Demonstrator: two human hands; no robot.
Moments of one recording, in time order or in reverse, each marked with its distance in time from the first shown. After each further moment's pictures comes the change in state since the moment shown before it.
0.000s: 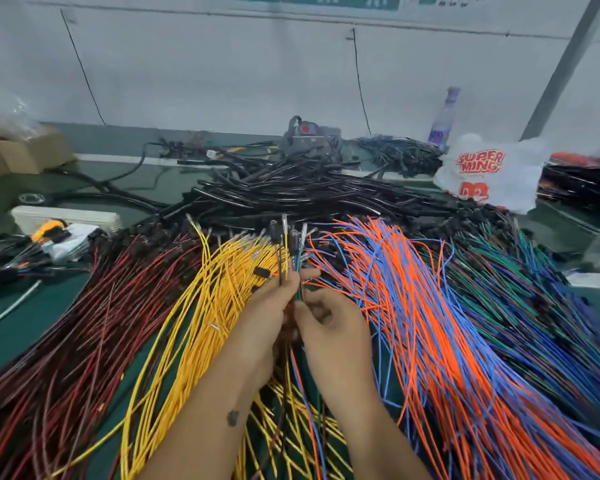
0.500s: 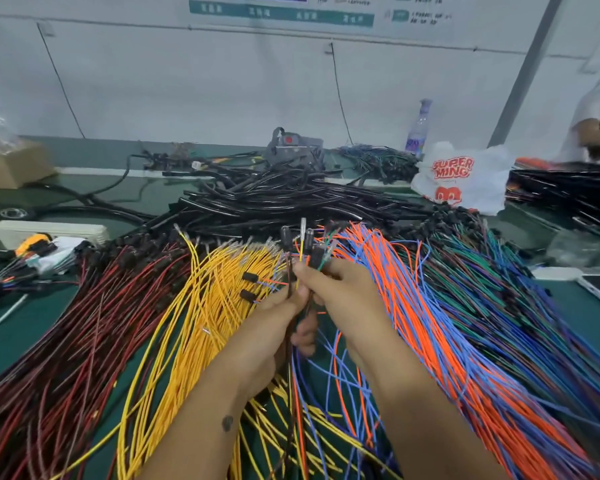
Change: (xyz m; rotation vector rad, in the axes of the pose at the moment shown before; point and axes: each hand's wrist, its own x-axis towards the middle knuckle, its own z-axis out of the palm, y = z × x) left_hand -0.016 0.001 0.006 -0.077 -0.284 -0.044; right_hand 0.029 -0.035 -0.036 0.359 -0.161 0.165
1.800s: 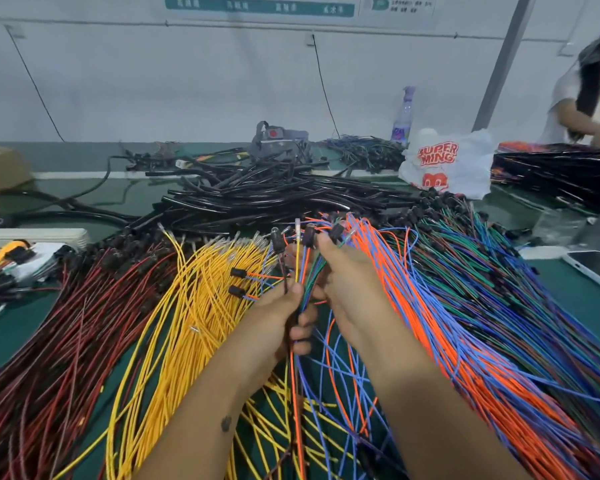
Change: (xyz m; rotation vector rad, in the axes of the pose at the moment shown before) left_hand 0.002 -0.006 0.003 0.021 -0.059 -0.058; right_hand 0.018 0.009 -0.005 0.238 0.121 0.053
